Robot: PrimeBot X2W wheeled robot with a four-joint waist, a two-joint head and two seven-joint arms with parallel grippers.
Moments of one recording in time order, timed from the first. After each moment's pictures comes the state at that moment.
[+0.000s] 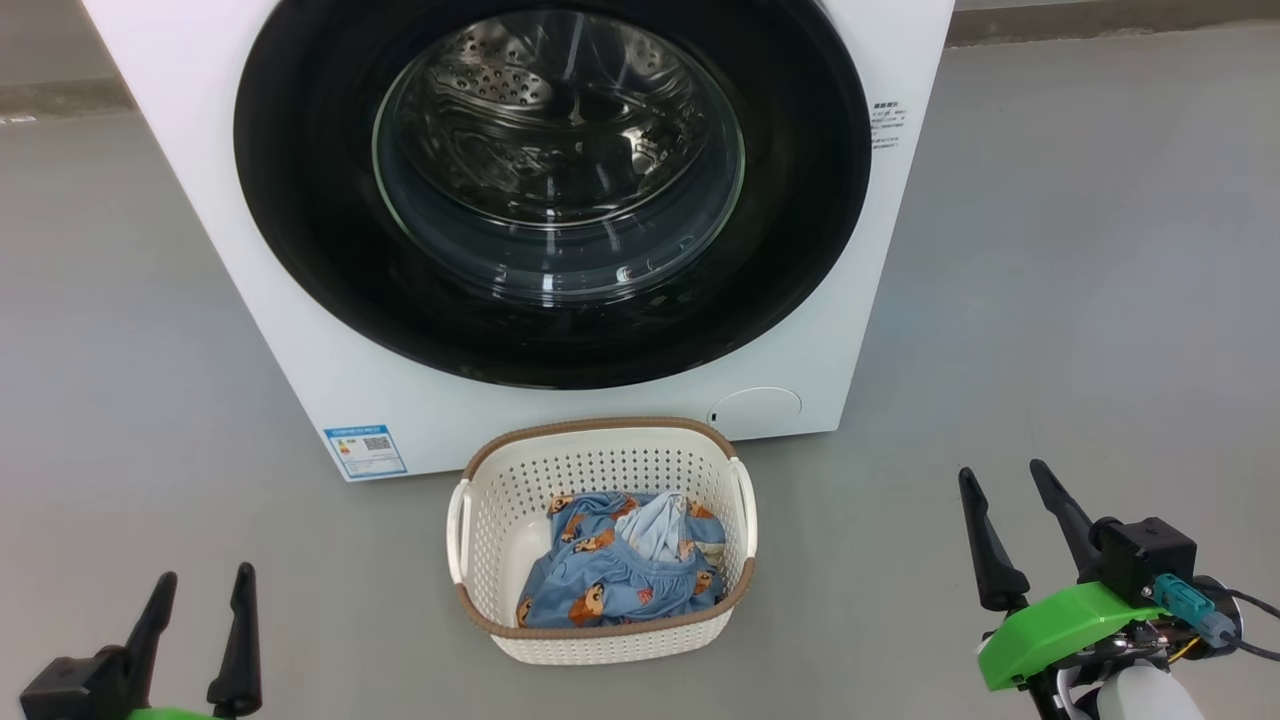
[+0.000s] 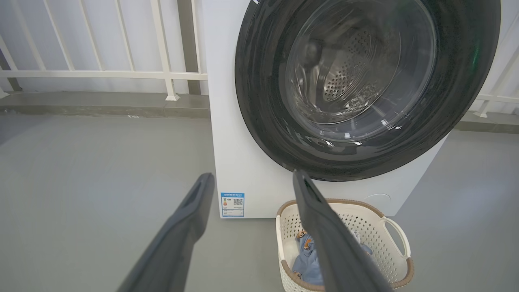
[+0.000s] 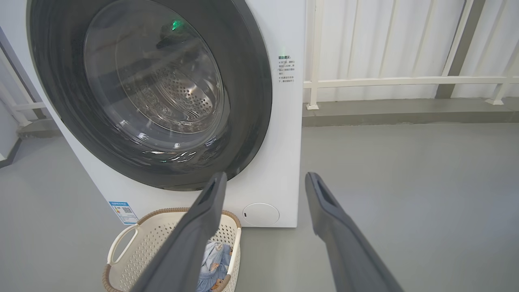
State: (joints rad) left arm -0.07 0.21 -0.03 0.37 -0.36 -0.13 -0.25; right arm -0.19 -0.06 -0.09 0.38 0.11 0.13 -0.25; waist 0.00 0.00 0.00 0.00
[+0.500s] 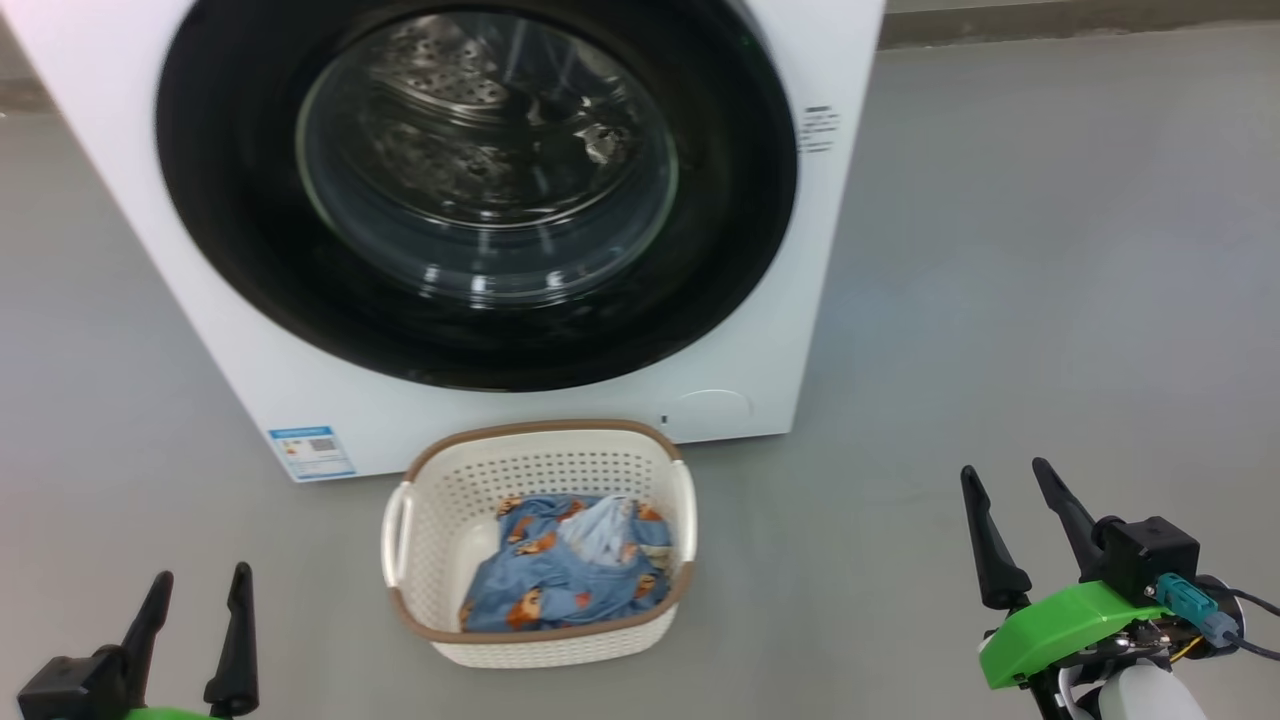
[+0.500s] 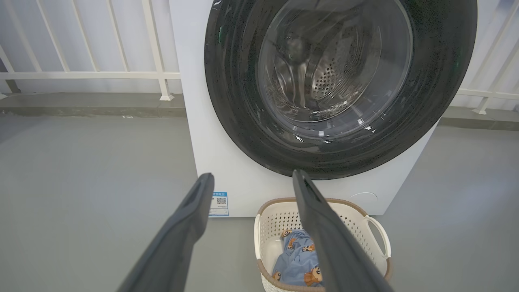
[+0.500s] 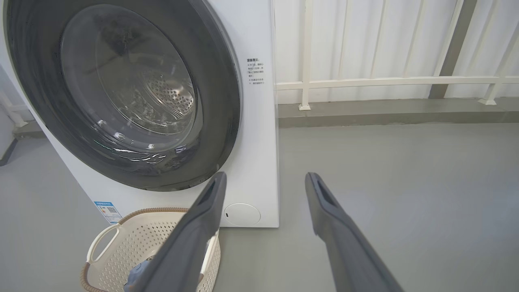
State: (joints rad) left arm -0.07 0.21 -0.02 0.37 -0.34 -0.13 -0.25; right arm -0.19 -0.06 -0.10 0.38 0.11 0.13 -0.25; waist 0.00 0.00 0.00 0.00
